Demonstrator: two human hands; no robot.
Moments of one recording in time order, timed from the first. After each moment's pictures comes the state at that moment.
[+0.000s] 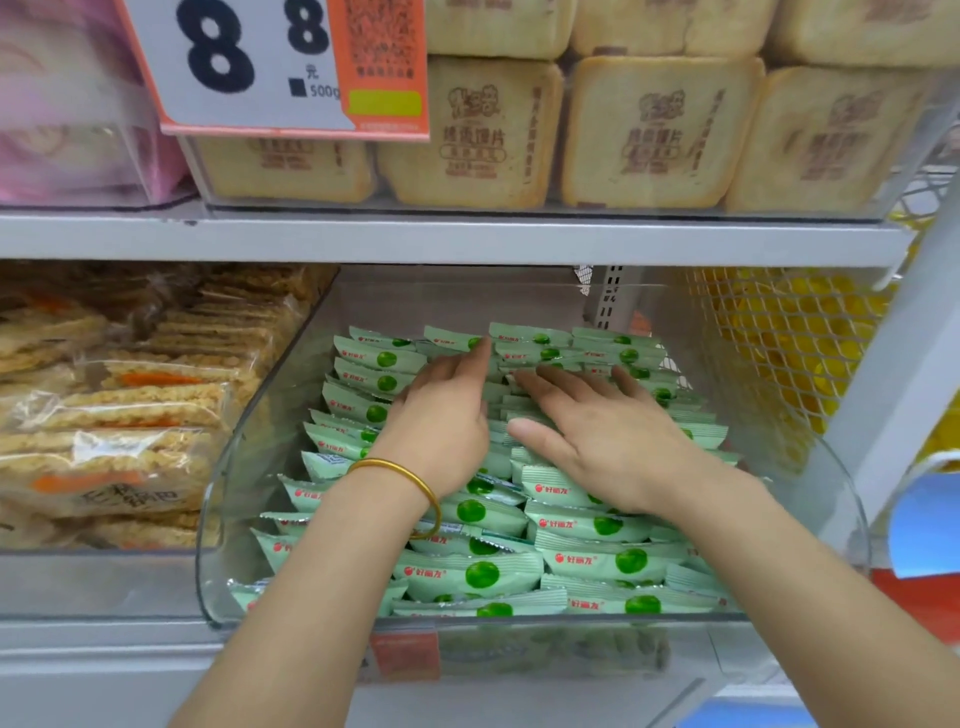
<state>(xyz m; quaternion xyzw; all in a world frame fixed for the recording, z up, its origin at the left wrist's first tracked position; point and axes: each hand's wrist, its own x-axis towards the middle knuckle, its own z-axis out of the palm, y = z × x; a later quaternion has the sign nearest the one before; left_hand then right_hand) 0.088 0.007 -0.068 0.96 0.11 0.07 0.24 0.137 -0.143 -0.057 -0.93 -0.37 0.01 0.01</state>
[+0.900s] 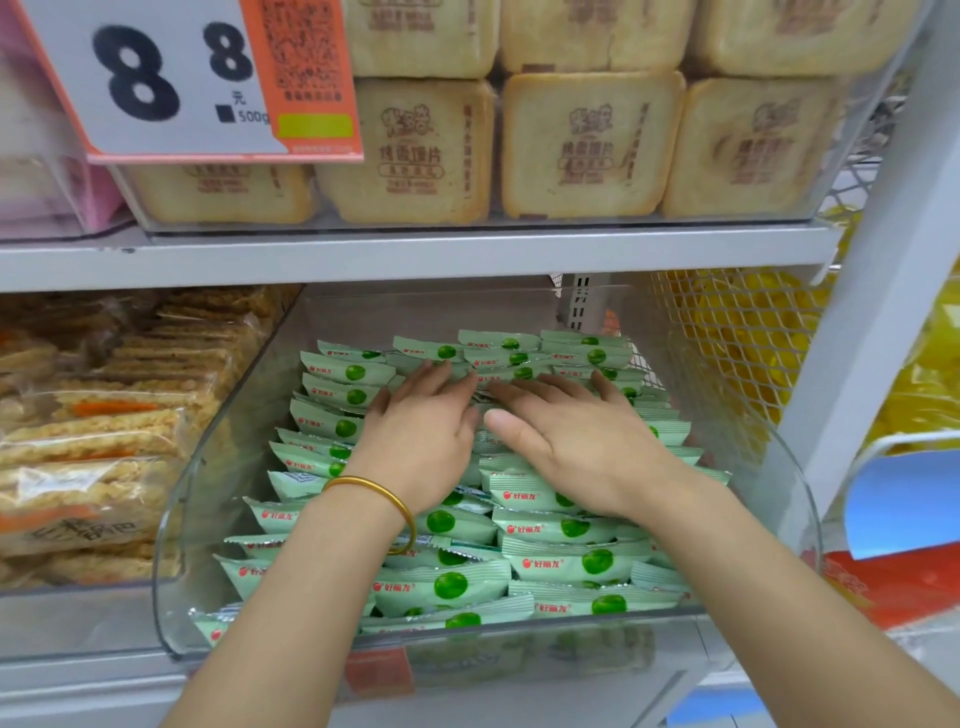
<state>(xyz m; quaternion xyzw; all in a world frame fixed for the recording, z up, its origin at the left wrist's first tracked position) 0.091 0.001 -0.068 0.98 0.08 0.06 0.15 0.137 -0.147 -0.057 -0.93 -0.36 0.04 0.08</state>
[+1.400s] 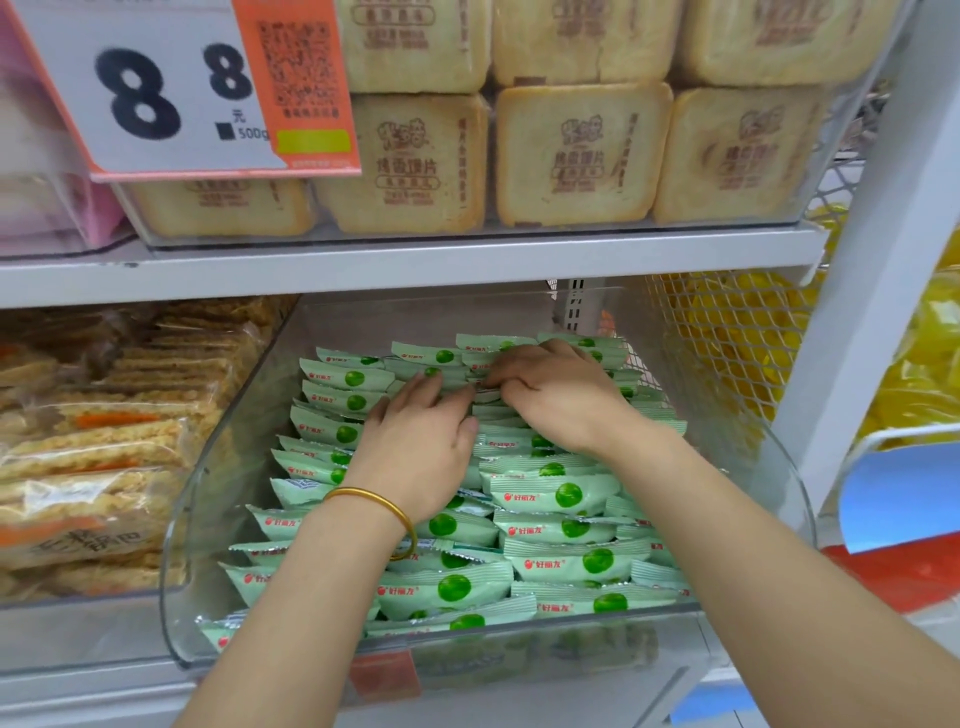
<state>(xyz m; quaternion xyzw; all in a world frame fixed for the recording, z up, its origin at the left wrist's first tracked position) 0.088 0.003 -0.072 0.99 0.08 0.06 0.11 0.174 -0.126 -0.052 -0.93 -0.35 0.02 0.13</state>
